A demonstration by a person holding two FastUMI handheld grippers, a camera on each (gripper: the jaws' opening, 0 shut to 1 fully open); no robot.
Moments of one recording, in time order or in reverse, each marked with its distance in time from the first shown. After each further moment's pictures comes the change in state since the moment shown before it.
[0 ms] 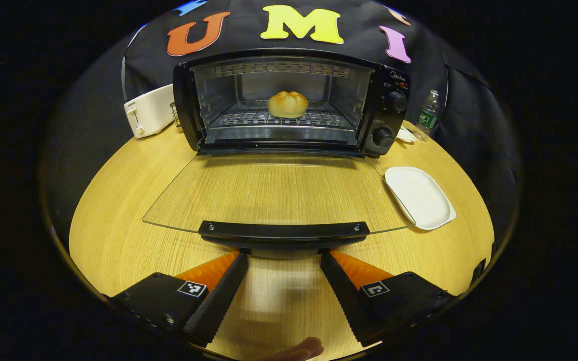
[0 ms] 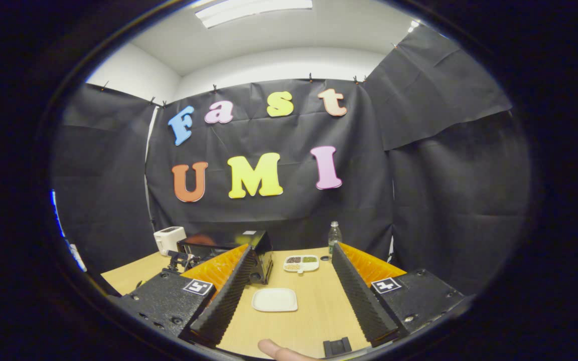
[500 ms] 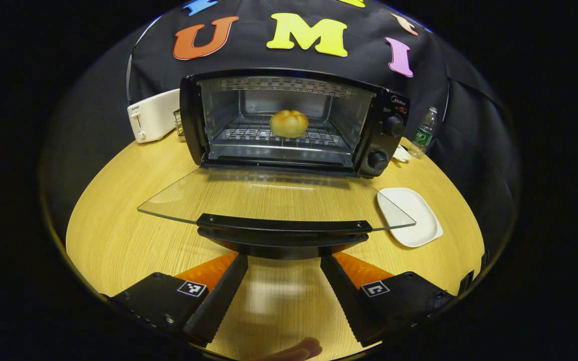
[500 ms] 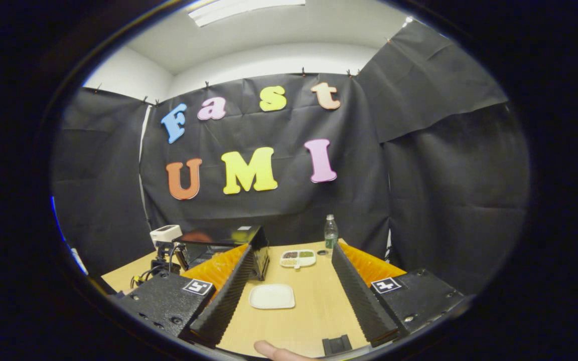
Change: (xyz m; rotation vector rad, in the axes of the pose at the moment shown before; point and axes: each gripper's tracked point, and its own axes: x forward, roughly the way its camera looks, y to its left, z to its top) left arm -0.012 0.001 0.032 -0.031 -0.078 -0.016; right arm 0.007 -0.001 -0.011 0.028 0.030 0.006
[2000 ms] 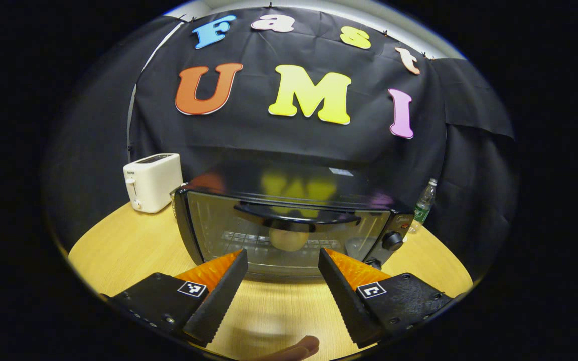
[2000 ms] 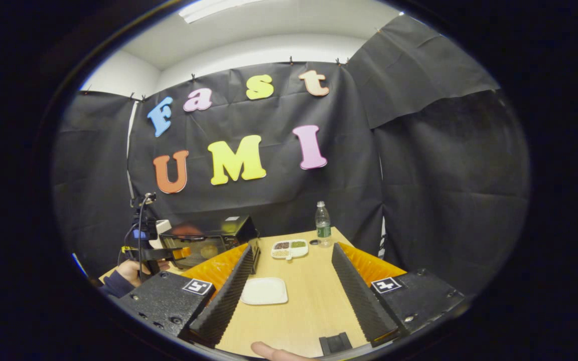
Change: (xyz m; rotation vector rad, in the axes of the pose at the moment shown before) left arm -0.009 0.010 0.164 -0.021 -0.424 -0.047; right arm 0.024 -0.025 -0.028 0.034 0.052 -0.049
